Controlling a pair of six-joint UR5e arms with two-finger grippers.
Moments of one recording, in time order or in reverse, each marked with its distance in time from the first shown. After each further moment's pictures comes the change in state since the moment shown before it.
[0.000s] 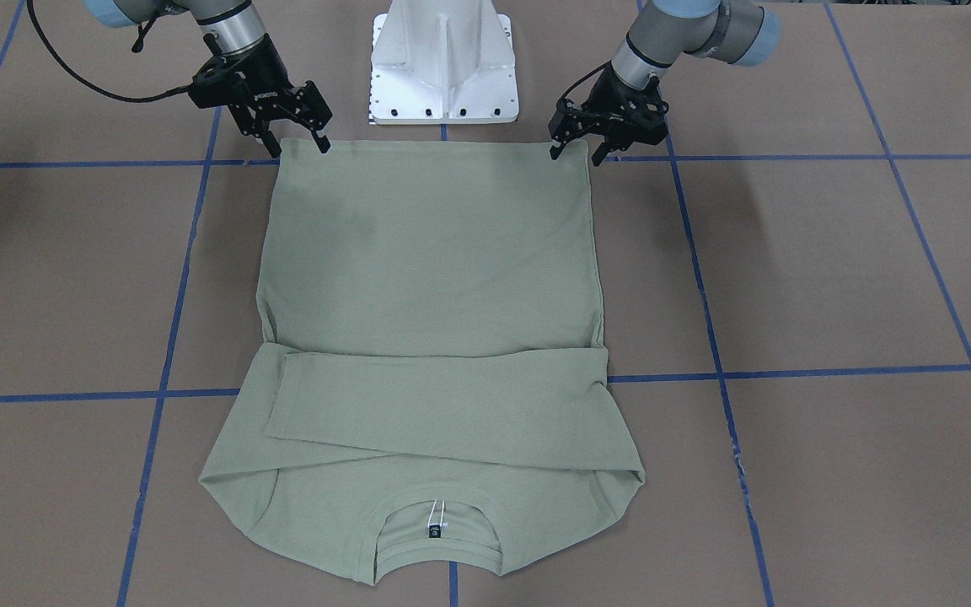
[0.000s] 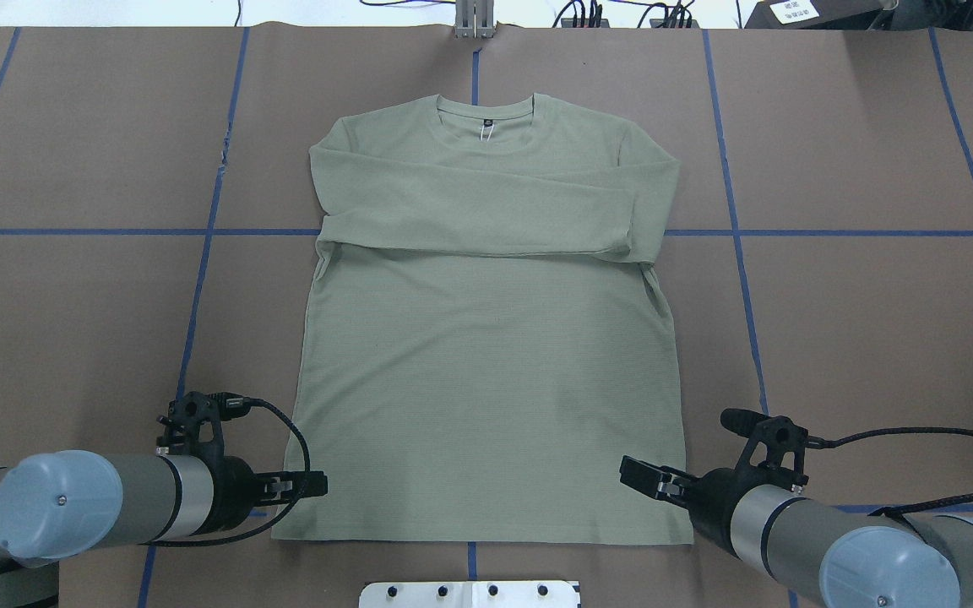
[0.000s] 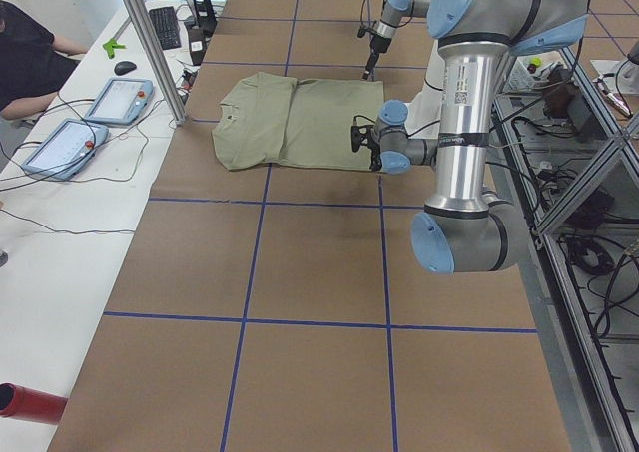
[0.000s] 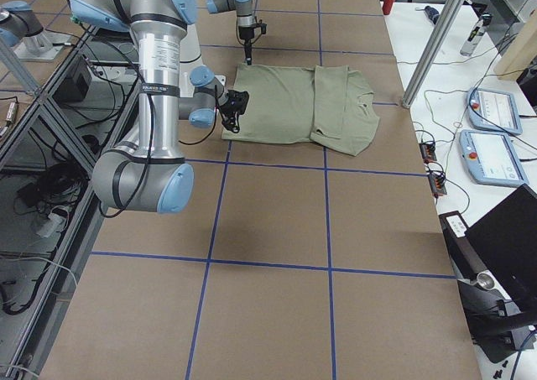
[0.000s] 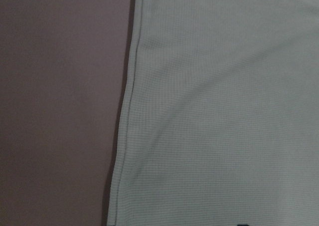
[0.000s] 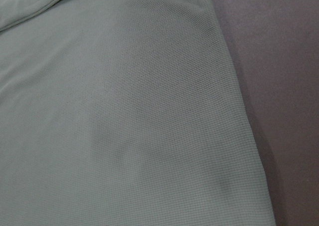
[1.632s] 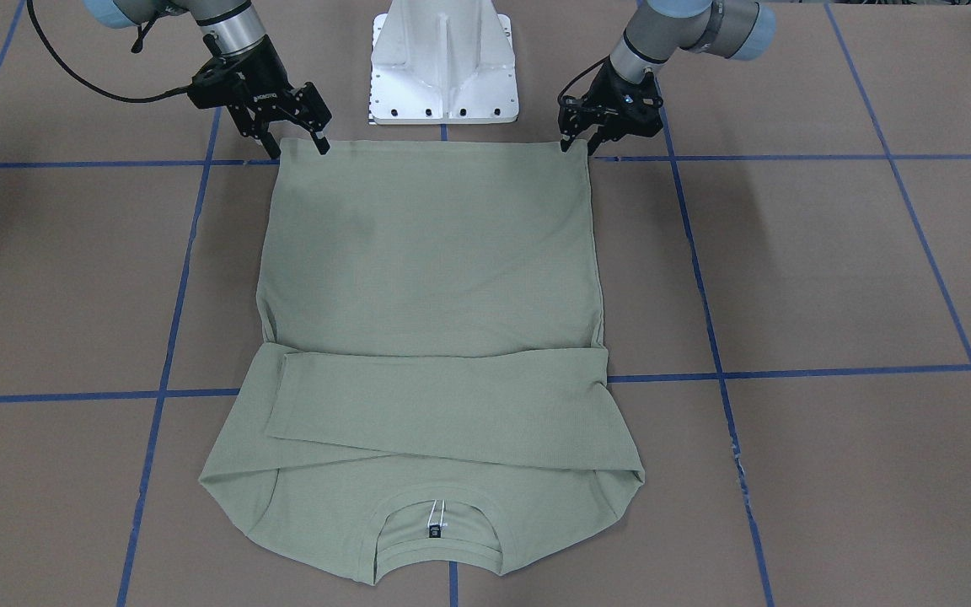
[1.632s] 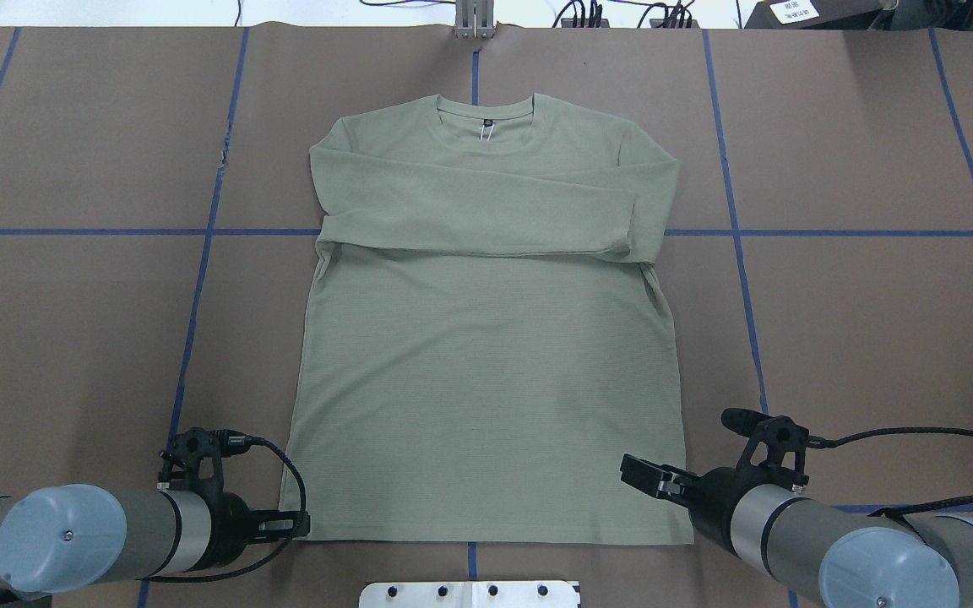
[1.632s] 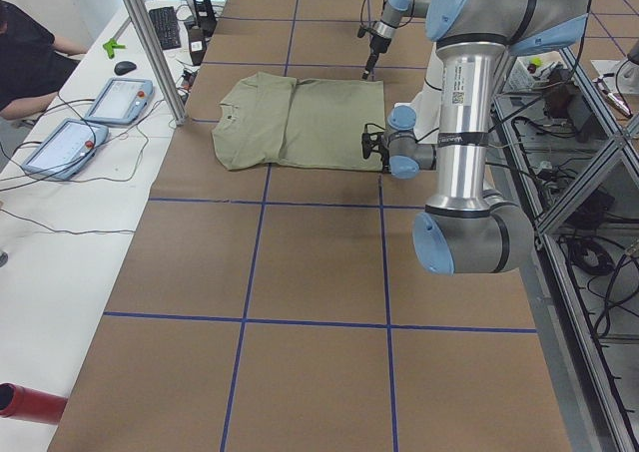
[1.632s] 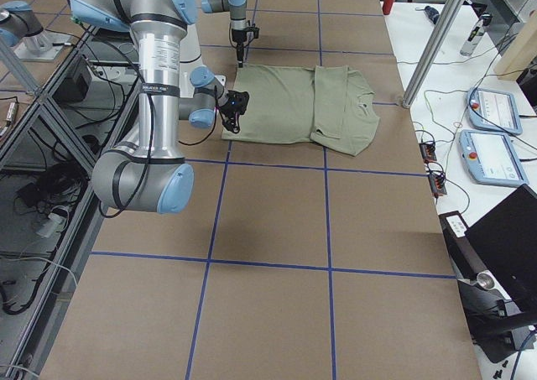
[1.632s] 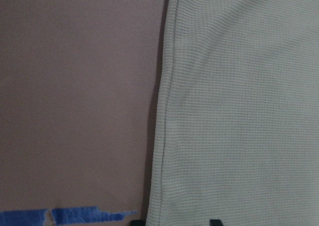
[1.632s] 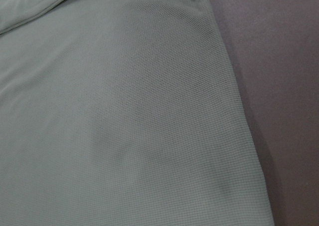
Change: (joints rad) left arm 0.059 0.020 0.000 0.009 0.000 -0.001; right arm 0.000 -0.001 -0.003 0.002 -0.008 0.000
